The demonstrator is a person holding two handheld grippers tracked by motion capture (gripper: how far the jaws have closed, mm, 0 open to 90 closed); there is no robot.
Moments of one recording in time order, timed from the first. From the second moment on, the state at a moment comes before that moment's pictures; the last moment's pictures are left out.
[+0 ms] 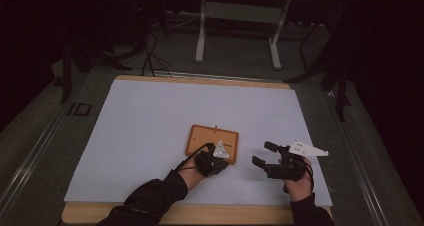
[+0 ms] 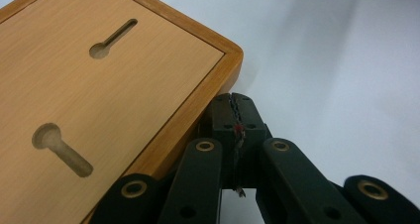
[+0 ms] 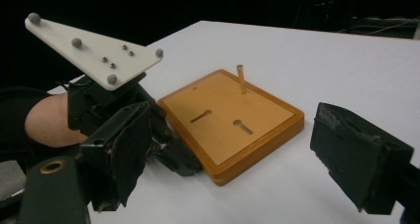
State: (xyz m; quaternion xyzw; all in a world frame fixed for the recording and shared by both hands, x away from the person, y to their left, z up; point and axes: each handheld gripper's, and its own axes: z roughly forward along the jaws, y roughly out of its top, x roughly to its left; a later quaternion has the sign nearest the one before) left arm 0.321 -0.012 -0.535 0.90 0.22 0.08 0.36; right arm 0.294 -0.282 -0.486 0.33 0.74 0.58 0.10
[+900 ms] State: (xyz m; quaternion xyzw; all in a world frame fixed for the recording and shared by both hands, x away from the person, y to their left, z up) left arm 0.333 -0.018 -0.530 0.89 0.24 0.07 0.37; right arm 0.296 -0.283 -0.486 0.30 0.74 0.58 0.12
